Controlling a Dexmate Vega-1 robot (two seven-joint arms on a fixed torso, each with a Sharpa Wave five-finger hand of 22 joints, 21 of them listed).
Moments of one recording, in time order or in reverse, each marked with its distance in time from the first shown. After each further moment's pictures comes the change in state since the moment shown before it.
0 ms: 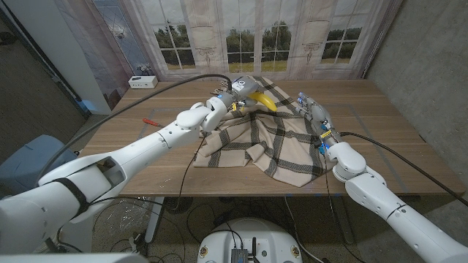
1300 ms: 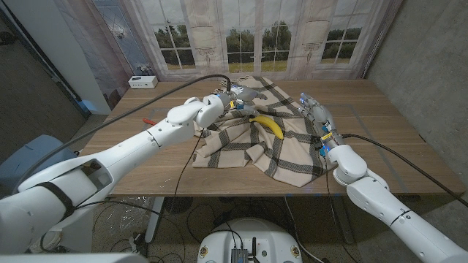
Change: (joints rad) left arm 0.052 0.091 -0.066 -0.198 -0.107 0.024 -0.340; left_hand -0.266 -0.011 -0.115 0.065 -0.002 -0.479 -0.049 -0.162 -0.029 -0.406 -0.029 -0.282 -0.146 -0.497 0.050 -0.258 -0.125 -0.181 0.052 -0.015 -0.022; right arm -0.057 -0.022 0.020 -0.092 -0.057 -0.048 -0.081; right_hand 0.012 0.012 0.011 -0.011 0.000 0.013 -0.006 0.000 0.000 0.005 -0.006 0.000 0.000 0.000 0.000 0.000 0.002 0.000 0.007 0.000 0.000
